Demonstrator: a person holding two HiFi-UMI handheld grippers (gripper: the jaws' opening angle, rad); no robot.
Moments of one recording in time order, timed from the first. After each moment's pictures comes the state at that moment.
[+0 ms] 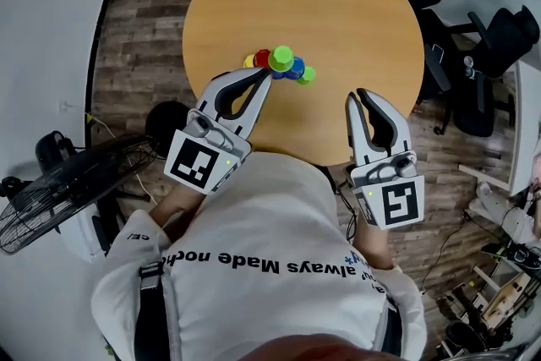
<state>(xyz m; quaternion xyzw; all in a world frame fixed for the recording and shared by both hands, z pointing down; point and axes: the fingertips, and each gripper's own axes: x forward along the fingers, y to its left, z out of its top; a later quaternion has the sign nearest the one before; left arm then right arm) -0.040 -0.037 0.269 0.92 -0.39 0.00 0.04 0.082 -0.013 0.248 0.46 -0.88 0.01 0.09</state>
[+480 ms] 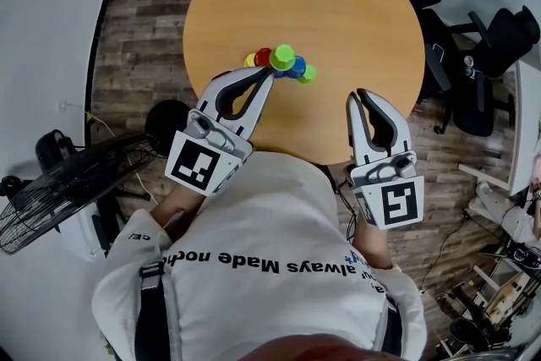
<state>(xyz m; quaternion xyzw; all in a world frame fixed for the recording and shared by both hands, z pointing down) -0.042 -0.034 0.265 0.92 -0.40 0.00 0.03 0.079 -0.012 0.250 0.46 -0.88 0.01 0.09</state>
